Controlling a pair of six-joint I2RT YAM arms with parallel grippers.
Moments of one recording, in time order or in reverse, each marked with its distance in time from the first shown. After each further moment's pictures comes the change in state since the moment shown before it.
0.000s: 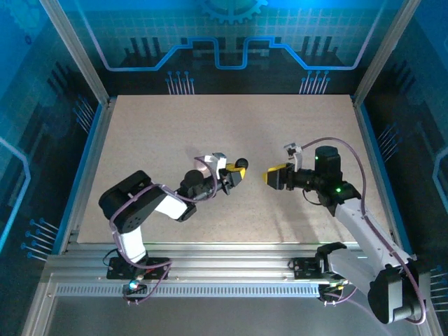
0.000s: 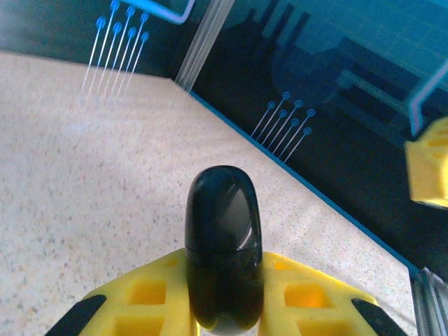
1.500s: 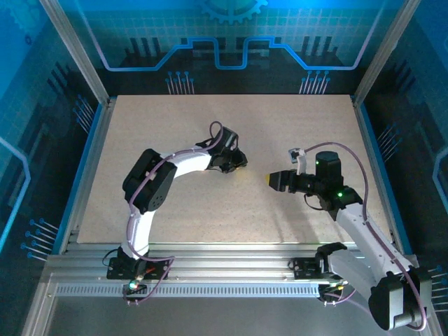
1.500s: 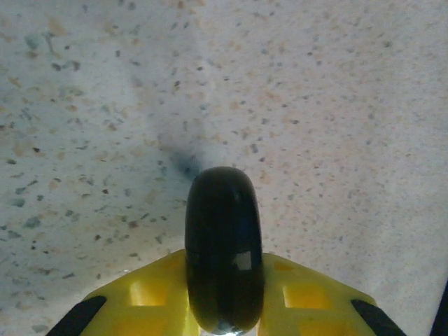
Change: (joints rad) left arm 0.109 0.249 0.824 -1.440 0.047 -0.415; right arm -0.001 -0.055 -0.027 -0.081 0.097 0.085
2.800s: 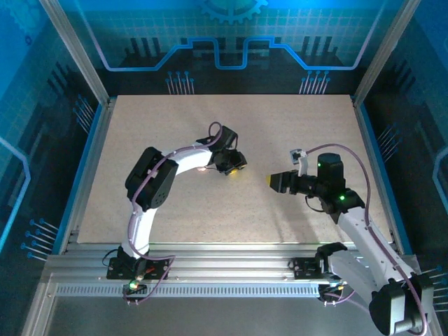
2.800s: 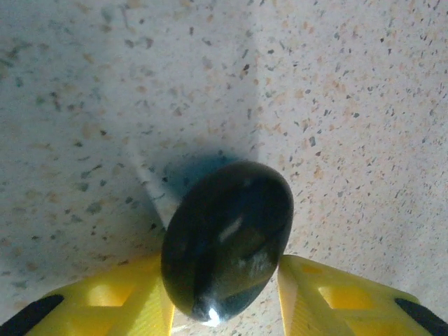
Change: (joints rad) left arm 0.018 0.002 0.039 -0.150 0.010 0.016; right arm 0.000 -0.043 -0.005 -0.012 0.001 -0.002
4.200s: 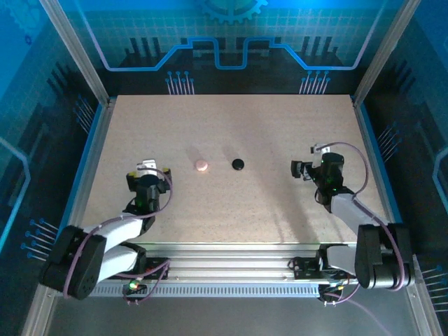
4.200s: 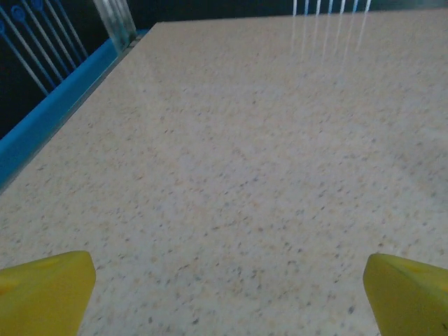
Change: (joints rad) left arm 0.312 -0.806 -1.294 1.204 -0.769 0.954; right arm -0.203 0.411 -0.161 0.585 0.698 -0.388
